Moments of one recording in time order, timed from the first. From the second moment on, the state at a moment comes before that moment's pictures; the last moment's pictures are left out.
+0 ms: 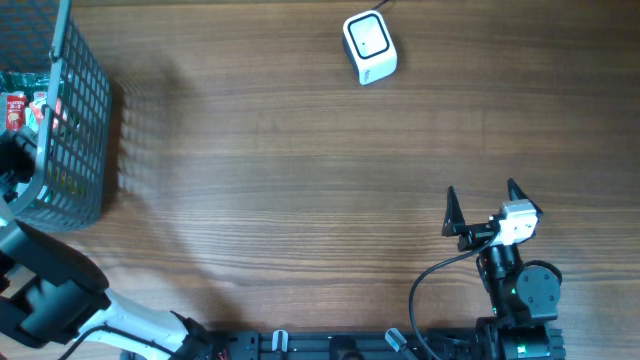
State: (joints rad) left arm 0.77 1.87 1.62 -1.01 0.06 -0.12; right arm 0.06 0.03 0.01 0.00 -0.06 -0.02
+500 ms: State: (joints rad) left arm 0.77 1.90 1.62 -0.99 0.12 -0.08; right arm 0.06 0.03 0.01 0.00 -0.06 -0.02
